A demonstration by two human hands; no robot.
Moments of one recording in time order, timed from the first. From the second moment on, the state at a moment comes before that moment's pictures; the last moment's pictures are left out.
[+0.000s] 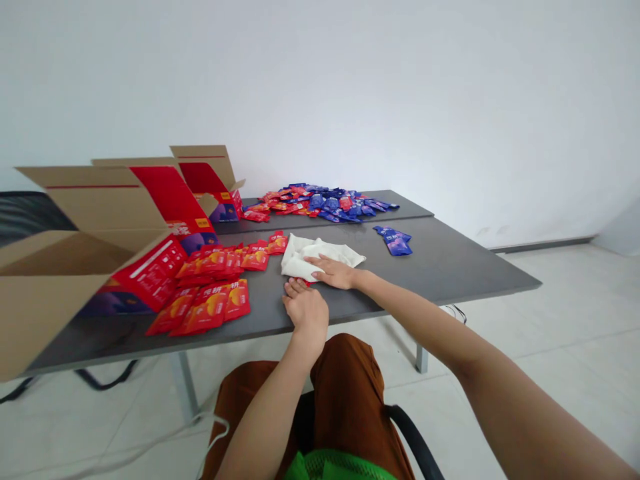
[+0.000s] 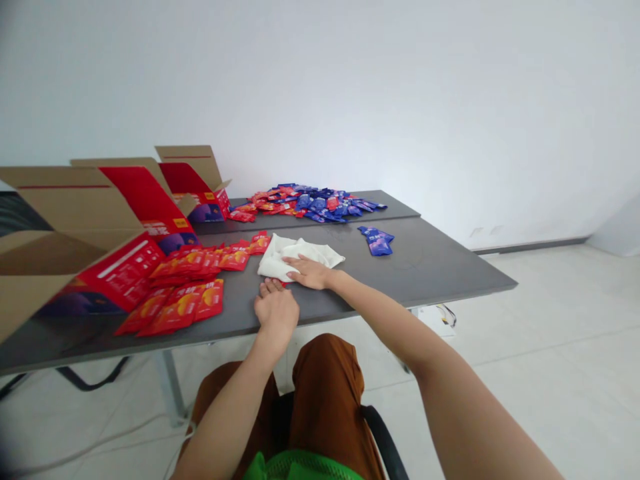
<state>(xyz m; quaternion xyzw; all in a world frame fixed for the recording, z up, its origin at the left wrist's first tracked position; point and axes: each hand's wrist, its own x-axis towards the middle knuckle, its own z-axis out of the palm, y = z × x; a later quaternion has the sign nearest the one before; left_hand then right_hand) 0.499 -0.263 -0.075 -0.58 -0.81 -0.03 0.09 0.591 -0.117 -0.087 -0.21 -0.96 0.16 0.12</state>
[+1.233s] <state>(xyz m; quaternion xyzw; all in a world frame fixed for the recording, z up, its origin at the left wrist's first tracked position) 0.493 -0.267 -0.071 -0.58 -0.81 -0.04 0.05 0.686 -0.125 -0.084 -0.31 -0.93 0.15 0.09</state>
